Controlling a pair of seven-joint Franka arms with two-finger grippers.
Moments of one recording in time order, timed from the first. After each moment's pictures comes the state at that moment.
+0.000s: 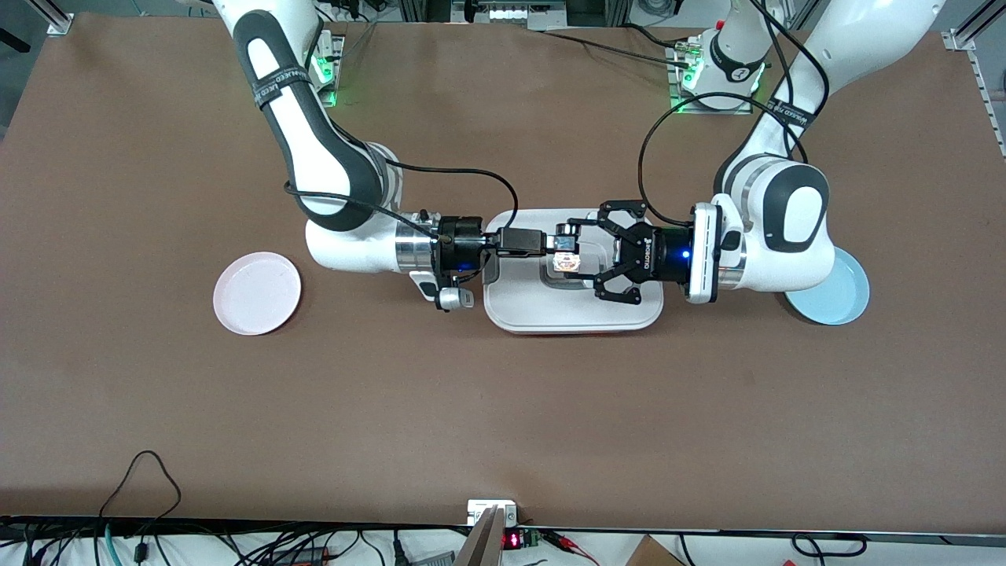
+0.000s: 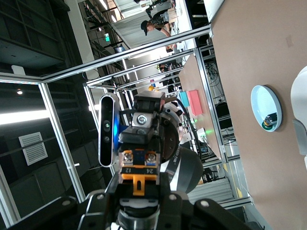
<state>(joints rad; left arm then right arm) 0.09 0.44 -0.41 -1.78 -1.67 1.85 1.89 0.65 0.61 -0.09 -1.47 1.99 2.03 -0.34</state>
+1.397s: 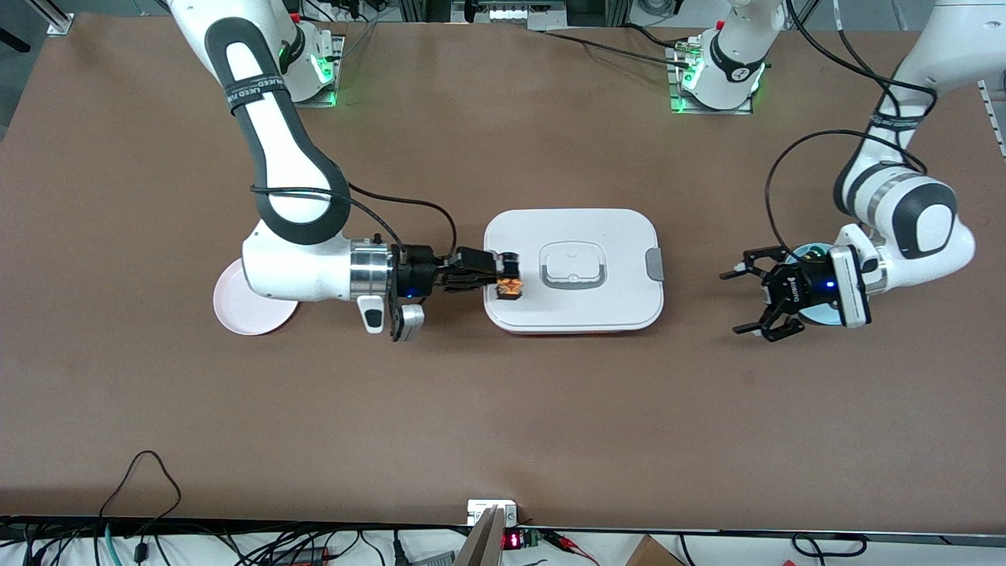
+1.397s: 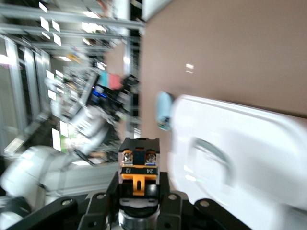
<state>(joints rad) 0.48 0.44 -0.29 -1.98 -1.29 1.91 1.94 0.51 0.61 -0.11 -1.46 1.37 1.96 -0.41</state>
